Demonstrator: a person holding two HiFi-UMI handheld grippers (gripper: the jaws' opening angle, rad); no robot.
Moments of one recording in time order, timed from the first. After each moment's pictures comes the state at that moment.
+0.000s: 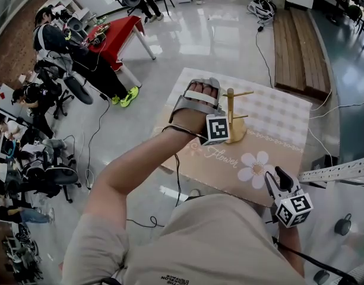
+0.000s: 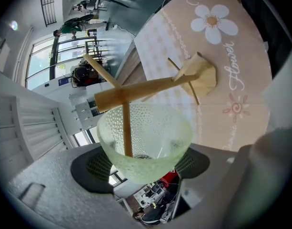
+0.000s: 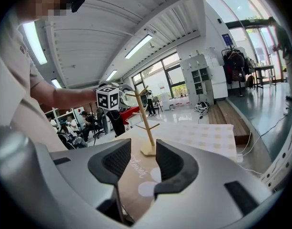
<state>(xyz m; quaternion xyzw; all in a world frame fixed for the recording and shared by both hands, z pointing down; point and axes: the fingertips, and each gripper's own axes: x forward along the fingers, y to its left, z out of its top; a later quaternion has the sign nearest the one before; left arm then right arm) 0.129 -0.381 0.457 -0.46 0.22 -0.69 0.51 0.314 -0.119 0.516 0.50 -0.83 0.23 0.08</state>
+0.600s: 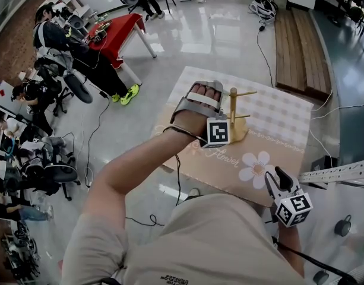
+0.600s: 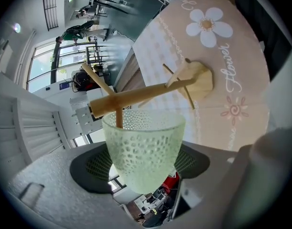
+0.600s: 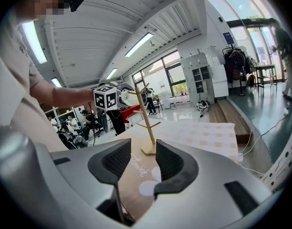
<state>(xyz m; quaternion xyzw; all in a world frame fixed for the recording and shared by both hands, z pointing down) 0.136 -0.375 0.465 -0.48 0.21 -0.66 0.54 0.308 -0.122 0.523 0.49 -0.83 0.23 0.09</state>
